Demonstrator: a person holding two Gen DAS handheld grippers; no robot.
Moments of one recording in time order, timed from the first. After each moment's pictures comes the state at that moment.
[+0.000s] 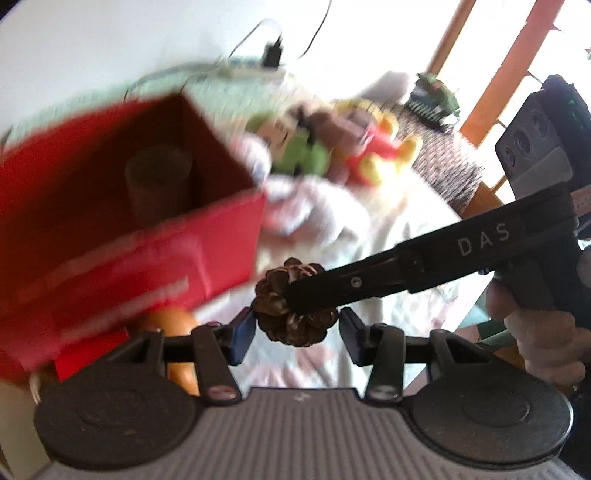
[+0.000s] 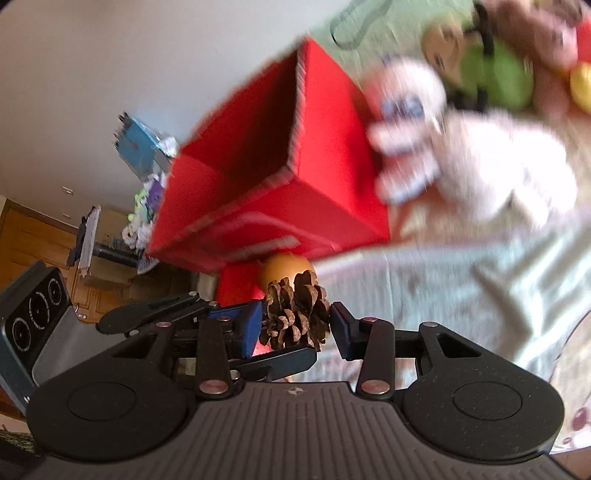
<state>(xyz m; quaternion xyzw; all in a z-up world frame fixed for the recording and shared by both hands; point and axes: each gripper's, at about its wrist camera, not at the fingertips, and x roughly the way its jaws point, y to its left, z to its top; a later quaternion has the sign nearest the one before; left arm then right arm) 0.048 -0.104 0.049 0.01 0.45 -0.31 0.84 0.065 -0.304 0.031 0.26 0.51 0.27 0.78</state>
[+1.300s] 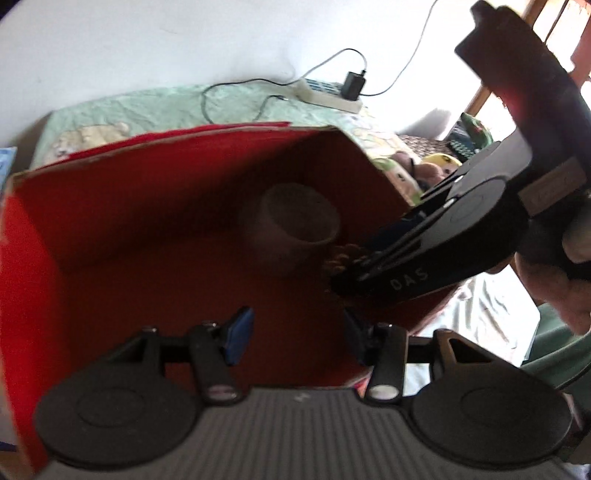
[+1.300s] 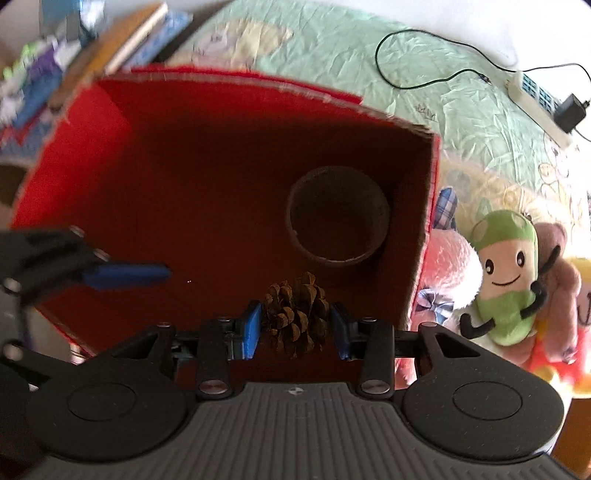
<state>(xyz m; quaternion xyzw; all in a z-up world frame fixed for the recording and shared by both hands) 0.148 0.013 0.022 -0.03 0.46 -0.27 0.85 0.210 -0.136 0.026 -0.15 0.60 0.16 0.77</state>
